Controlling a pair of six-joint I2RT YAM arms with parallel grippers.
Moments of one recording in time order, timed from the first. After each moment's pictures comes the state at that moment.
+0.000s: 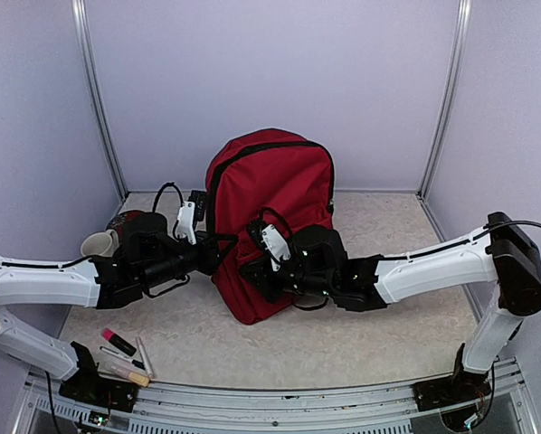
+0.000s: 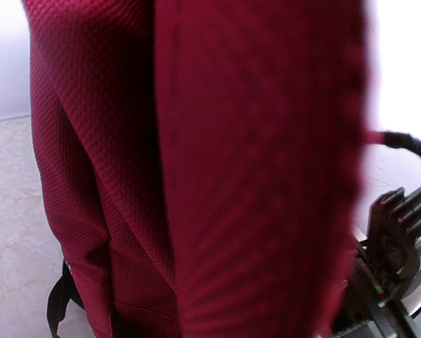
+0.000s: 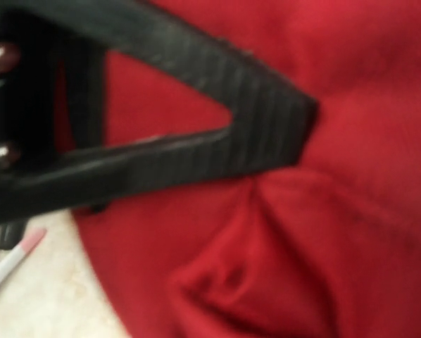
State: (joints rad) left arm -0.88 1.26 0.66 0.41 -0.05 -0.41; right arm 1.12 1.72 1.02 0.39 0.02 0.18
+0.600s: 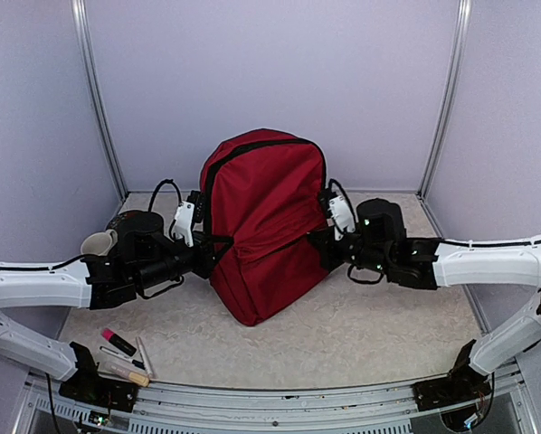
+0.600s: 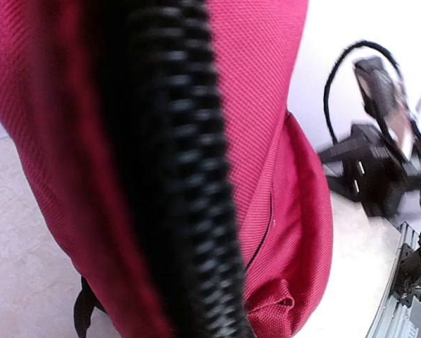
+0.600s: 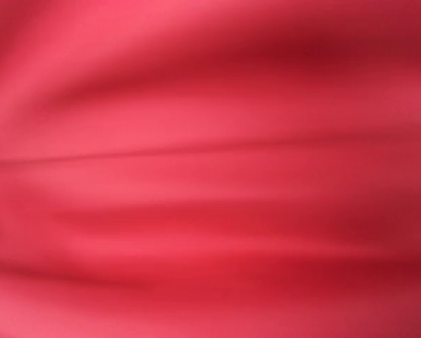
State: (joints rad) left arm -0.90 1.21 0.68 0.32 -0.09 -0.32; right arm 0.93 1.42 0.86 0.22 0.14 0.17
